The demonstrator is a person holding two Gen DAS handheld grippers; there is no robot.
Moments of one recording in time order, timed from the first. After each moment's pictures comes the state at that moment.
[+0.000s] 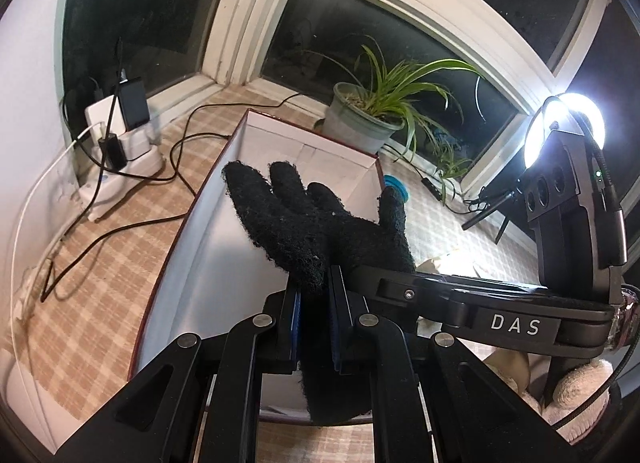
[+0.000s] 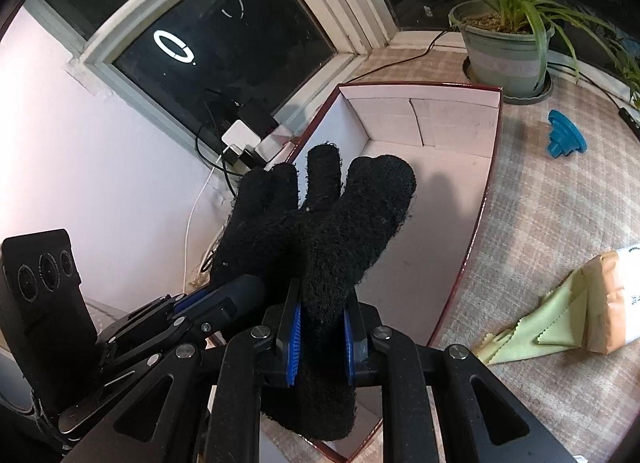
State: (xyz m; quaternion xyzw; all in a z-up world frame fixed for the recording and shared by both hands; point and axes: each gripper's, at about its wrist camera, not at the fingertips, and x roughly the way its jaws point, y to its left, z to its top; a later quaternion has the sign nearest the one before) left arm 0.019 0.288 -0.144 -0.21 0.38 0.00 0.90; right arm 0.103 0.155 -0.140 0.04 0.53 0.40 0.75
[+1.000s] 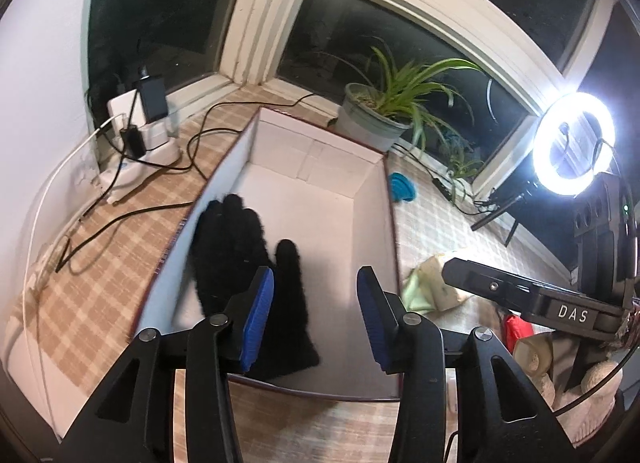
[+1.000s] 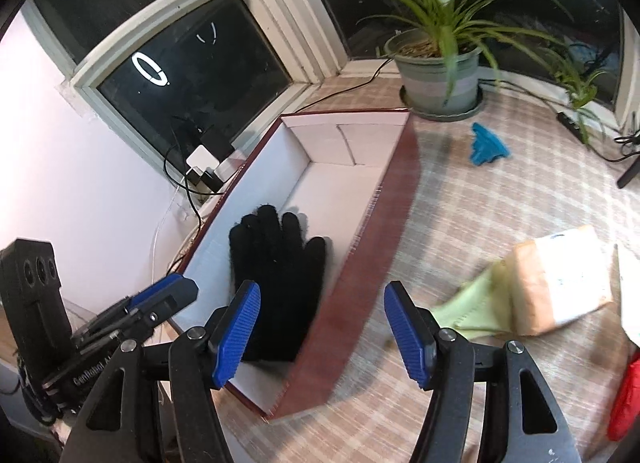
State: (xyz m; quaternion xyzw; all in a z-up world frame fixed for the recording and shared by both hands) left arm 0.001 0.264 -0.133 -0.21 0.38 0.04 0.90; right arm 0.104 0.097 -0.130 0.04 0.50 0.35 0.79
